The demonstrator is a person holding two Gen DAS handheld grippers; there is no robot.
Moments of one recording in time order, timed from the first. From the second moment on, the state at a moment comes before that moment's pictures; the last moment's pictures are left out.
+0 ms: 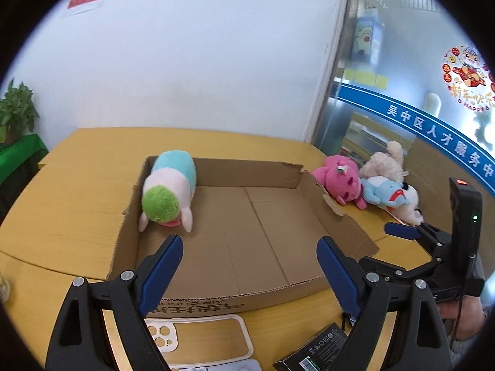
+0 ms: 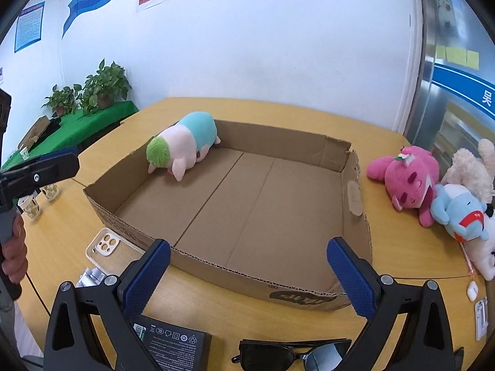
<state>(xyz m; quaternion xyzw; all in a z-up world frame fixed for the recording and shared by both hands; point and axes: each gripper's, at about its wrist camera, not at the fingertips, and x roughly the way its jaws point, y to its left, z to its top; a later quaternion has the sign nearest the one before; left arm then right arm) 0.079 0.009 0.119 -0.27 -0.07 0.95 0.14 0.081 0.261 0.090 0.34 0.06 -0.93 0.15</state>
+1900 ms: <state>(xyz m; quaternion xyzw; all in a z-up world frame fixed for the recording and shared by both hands) 0.121 0.089 -0.024 -0.51 -0.09 0.81 0.28 0.192 0.237 -0.052 0.45 0.15 -0.81 0.35</state>
